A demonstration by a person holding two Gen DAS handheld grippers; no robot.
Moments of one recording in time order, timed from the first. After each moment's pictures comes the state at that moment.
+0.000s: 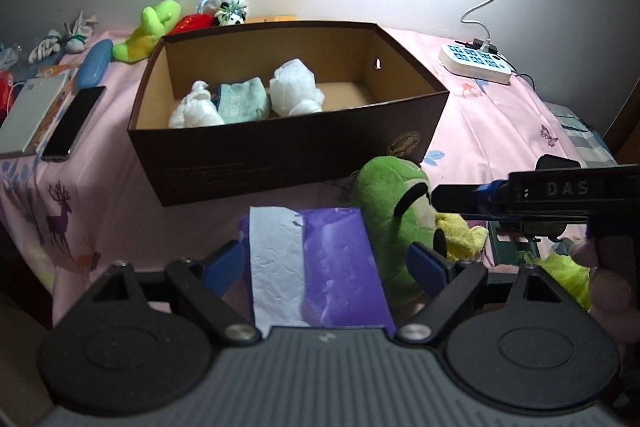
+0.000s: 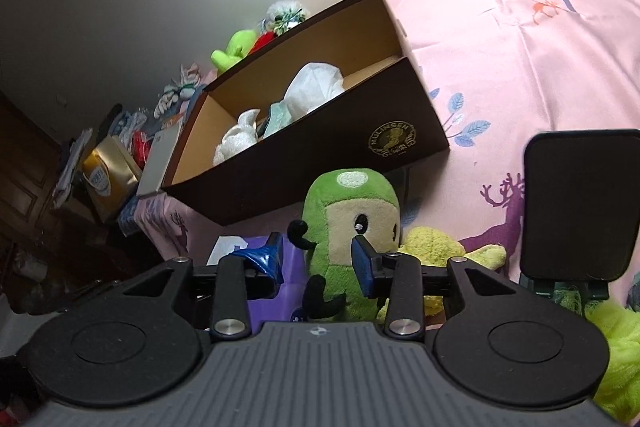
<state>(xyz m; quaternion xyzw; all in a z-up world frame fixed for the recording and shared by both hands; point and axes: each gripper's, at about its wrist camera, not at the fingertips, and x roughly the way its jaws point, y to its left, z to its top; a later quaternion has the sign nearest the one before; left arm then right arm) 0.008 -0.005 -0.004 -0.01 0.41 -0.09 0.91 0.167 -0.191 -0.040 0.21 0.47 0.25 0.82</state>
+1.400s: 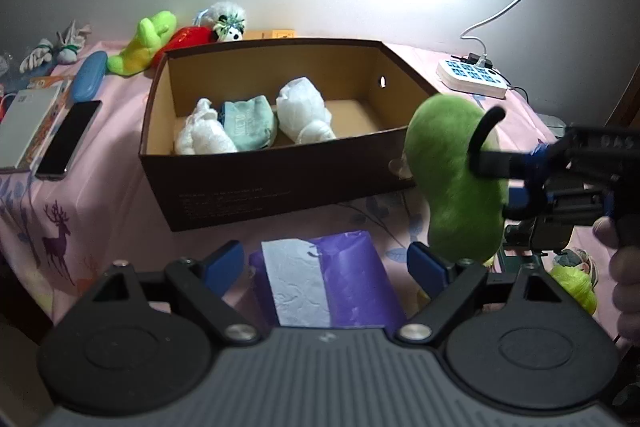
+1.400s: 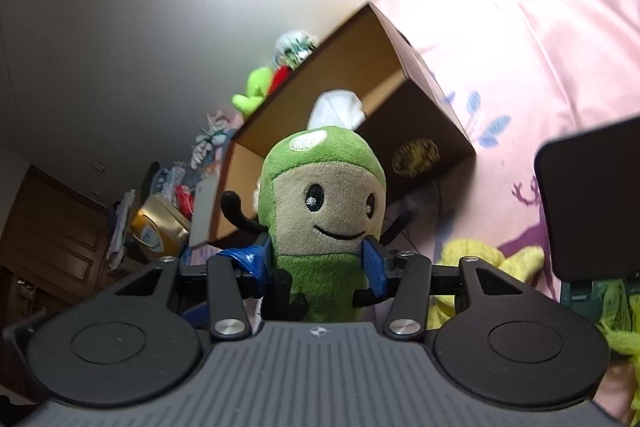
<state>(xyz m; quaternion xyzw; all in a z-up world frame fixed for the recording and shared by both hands) 0.025 0.023 0.002 -0.02 0.40 -0.12 0.91 0.179 -0.233 -0.019 0.37 0.42 0.26 0.79</state>
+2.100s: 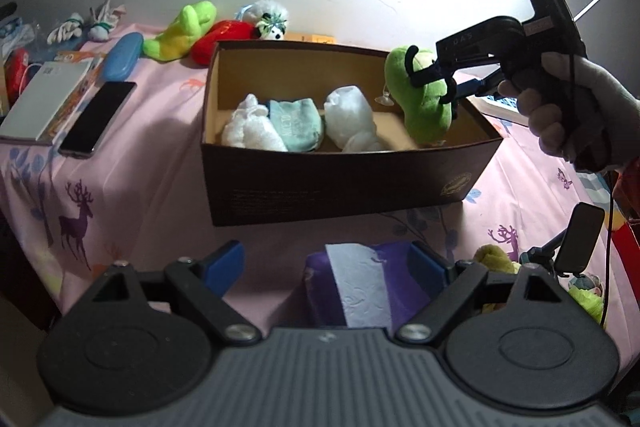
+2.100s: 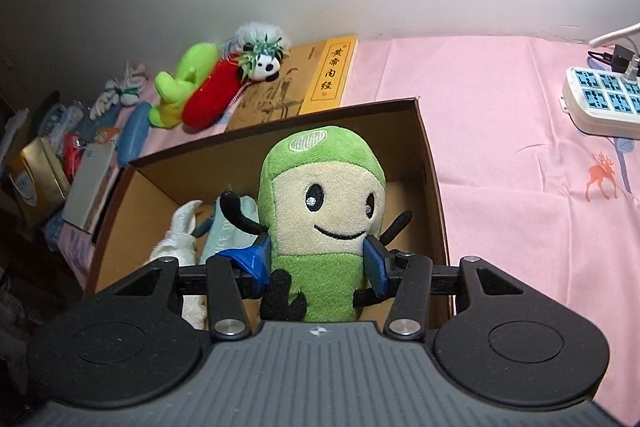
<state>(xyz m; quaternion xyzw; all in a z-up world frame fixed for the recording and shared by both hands) 0.025 0.075 -0.006 -0.07 0.39 -0.08 0.91 0.366 -0.134 -0.034 0.09 0.50 0.20 0.84</state>
